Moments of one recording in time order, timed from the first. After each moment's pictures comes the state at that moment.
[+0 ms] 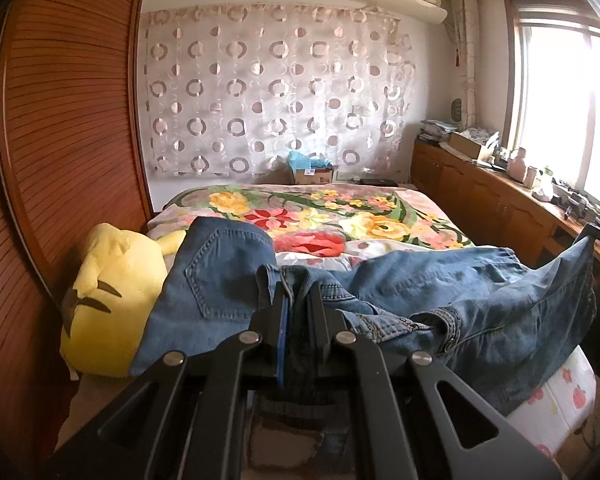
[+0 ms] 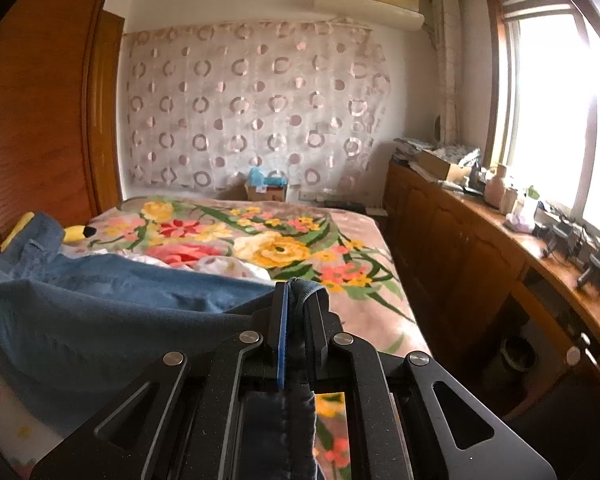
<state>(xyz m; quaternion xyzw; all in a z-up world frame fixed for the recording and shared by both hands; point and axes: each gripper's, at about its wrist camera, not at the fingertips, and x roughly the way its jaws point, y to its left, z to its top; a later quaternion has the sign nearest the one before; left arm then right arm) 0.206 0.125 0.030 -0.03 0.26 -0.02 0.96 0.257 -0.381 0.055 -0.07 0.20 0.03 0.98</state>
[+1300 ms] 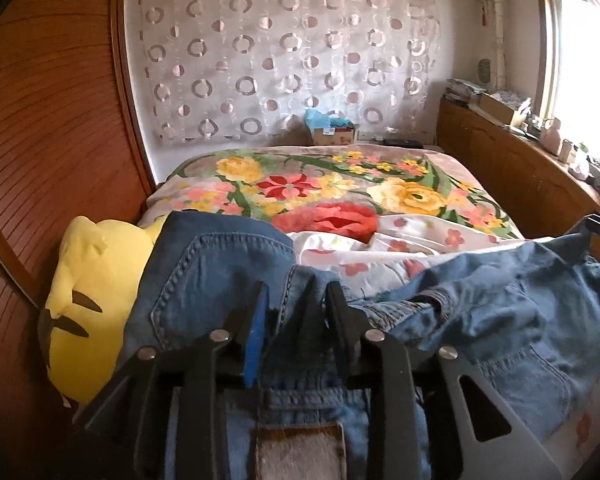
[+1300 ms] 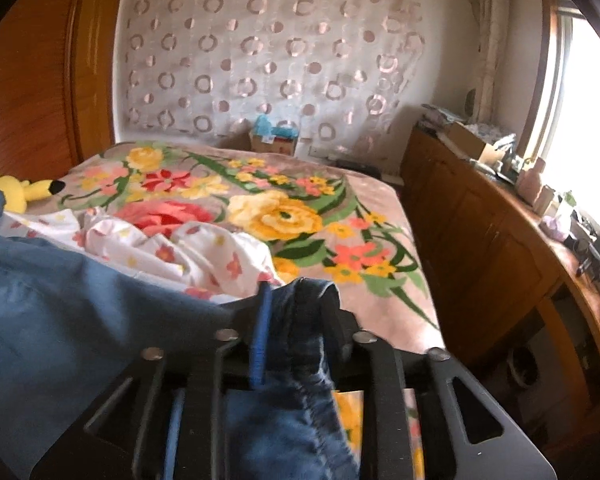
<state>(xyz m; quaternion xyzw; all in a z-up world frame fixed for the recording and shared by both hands) 0.335 0.130 -0.013 -0.01 0.34 0.00 0.94 0.430 -0.347 -0.010 -0.12 0.29 0.05 0.95</state>
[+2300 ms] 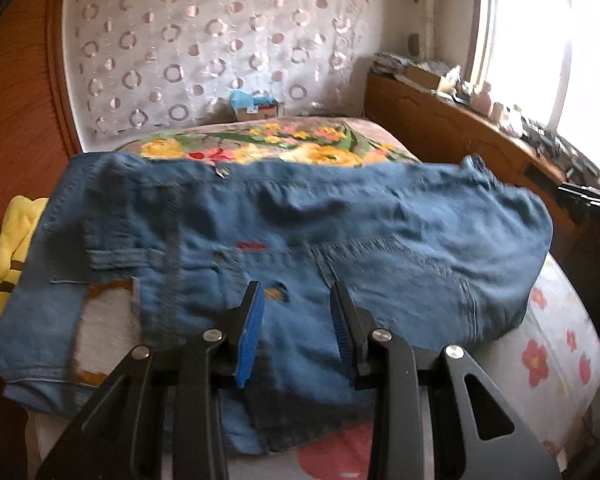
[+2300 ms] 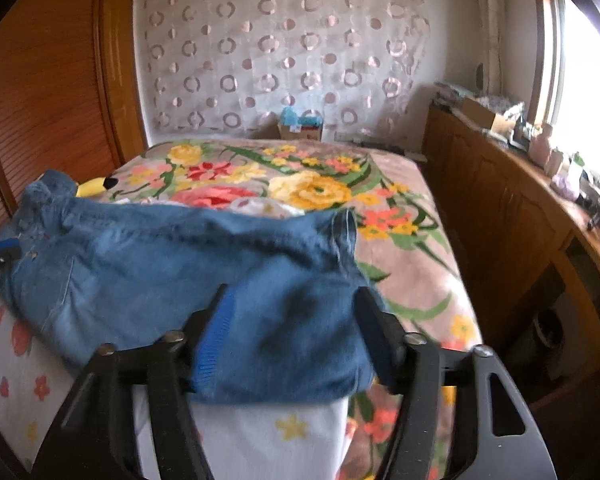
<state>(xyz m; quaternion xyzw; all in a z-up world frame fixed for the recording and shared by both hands) 0.259 0.026 -0.048 0.00 0.37 -0.12 0.92 0.302 -0.356 0.000 -0.06 0.32 0.09 0.94</state>
